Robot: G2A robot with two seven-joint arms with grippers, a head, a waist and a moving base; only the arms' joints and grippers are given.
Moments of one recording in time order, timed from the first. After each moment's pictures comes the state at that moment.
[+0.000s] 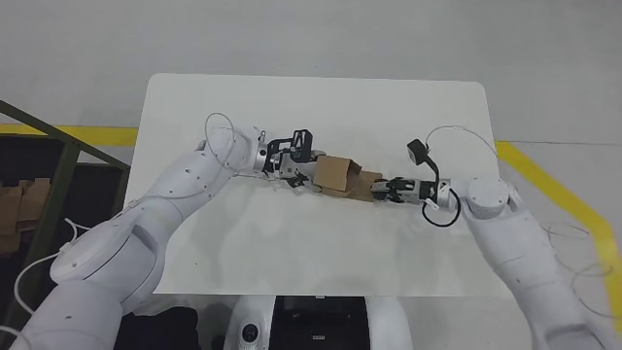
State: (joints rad) left arm 0.60 -1.21 -0.50 -0.73 1.71 -0.99 0.71; right arm -1.07 -1.11 1.12 -1.12 0.21 -0.13 1.13
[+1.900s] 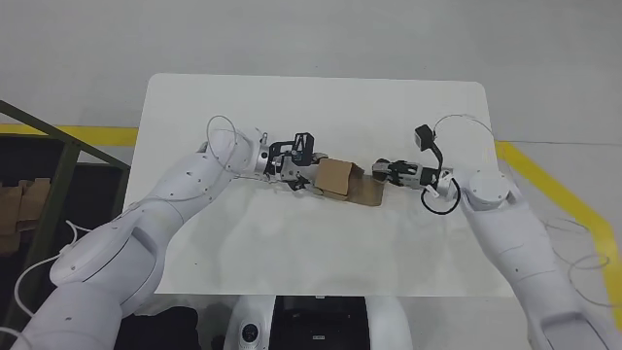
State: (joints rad) left arm 0.62 -1.20 -0.51 -0.77 1.73 -0.99 0.72; right arm -0.99 -1.13 1.09 -1.03 0.28 -0.23 1.01
